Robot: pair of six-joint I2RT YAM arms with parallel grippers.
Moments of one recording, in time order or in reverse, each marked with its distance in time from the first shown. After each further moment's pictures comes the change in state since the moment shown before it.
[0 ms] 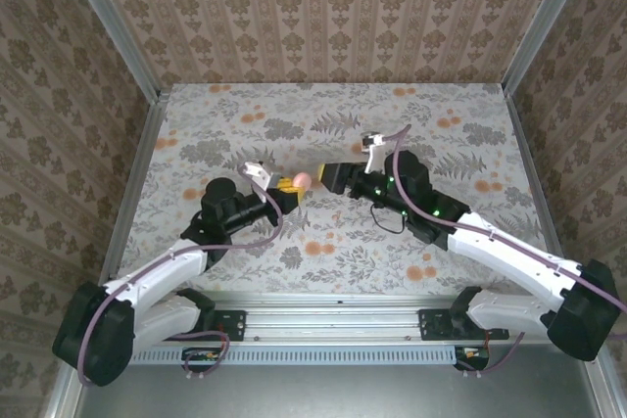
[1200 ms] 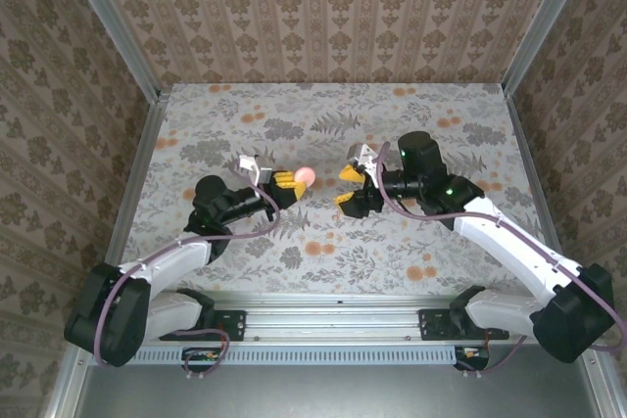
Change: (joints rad) left arm 0.085 0.108 -0.019 0.380 0.294 -0.145; right arm -0.197 0.058 0.114 -0.333 -0.598 -1.003
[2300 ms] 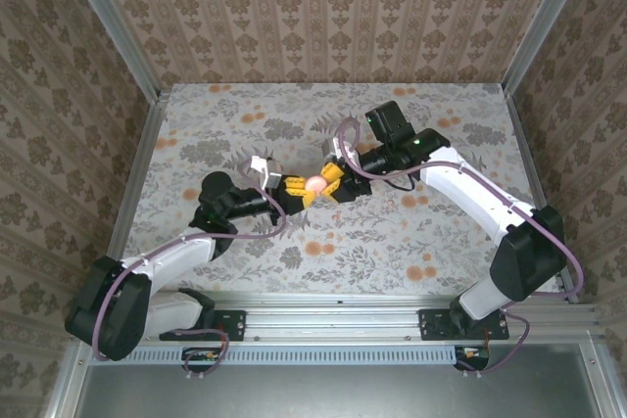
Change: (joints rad) left arm -0.056 0.031 0.051 -0.008 0.114 0.023; right arm -0.015 0.362 0.388 -0.427 -0.246 -0.479
